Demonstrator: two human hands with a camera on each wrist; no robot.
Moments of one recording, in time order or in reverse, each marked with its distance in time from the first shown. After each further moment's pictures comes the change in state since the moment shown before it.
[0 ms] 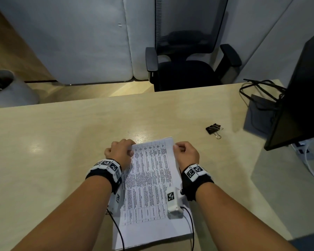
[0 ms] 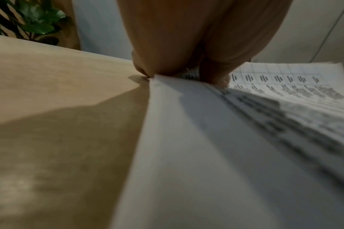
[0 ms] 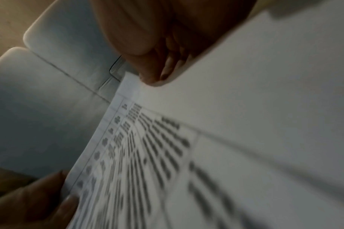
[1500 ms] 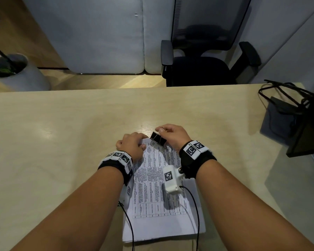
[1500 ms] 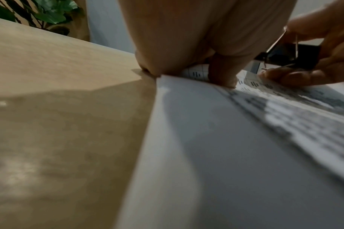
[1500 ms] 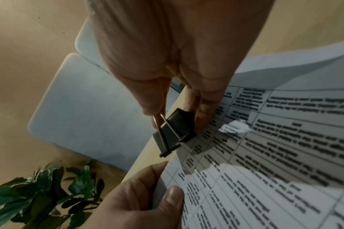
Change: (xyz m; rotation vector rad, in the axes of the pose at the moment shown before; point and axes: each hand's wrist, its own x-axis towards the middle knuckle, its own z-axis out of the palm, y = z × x) left_hand -0.001 0.000 -0.010 -0.054 -0.034 -0.050; right_hand -0.007 -0.089 0.040 0.036 -0.485 -0.131
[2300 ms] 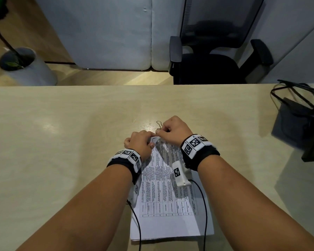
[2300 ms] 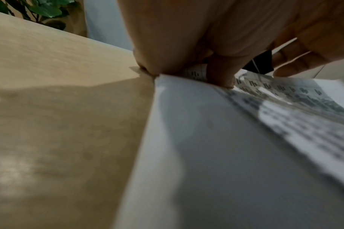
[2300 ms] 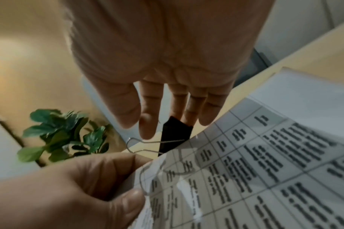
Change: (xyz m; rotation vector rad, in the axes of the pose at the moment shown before) left_hand 0.002 -0.003 0.002 0.007 -0.006 0.015; right_hand 0.022 -0.013 0.013 -0.586 -0.085 -0.268
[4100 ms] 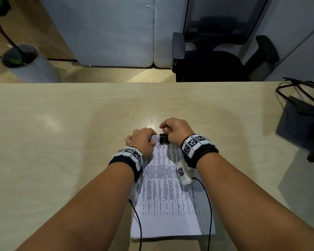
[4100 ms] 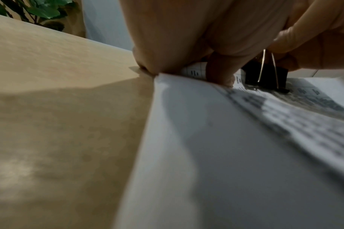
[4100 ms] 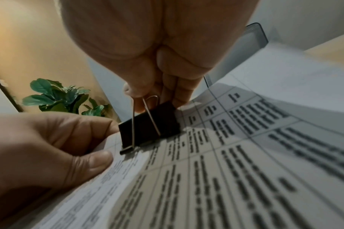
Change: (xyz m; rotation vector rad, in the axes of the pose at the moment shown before) left_hand 0.002 -0.001 0.004 -0.022 0.022 -0.016; right_hand -0.004 0.002 0.001 -0.064 -0.024 0.001
